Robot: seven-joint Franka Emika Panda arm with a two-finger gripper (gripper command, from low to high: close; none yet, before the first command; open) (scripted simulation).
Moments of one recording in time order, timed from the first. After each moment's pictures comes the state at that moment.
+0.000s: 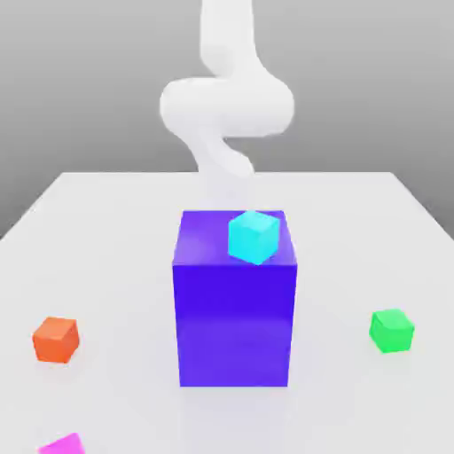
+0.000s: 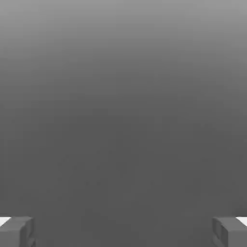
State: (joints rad) arm -0.03 -0.71 0.01 -2.29 -0.01 2.32 0.85
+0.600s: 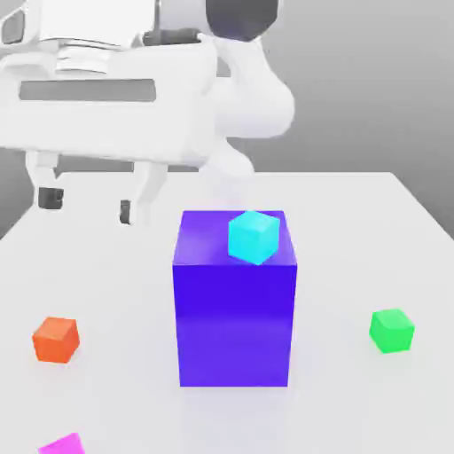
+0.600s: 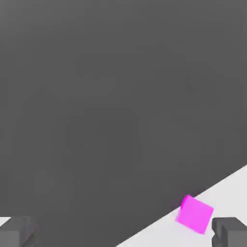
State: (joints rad) arm -0.21 -0.05 -0.01 -2.22 -0.06 2.48 1.23
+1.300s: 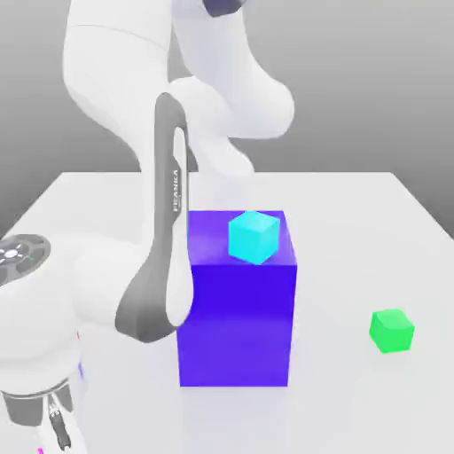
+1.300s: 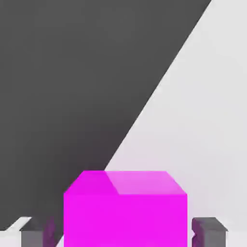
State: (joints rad) arm -0.31 0.56 -0.04 -2.14 0.06 2.71 1.40
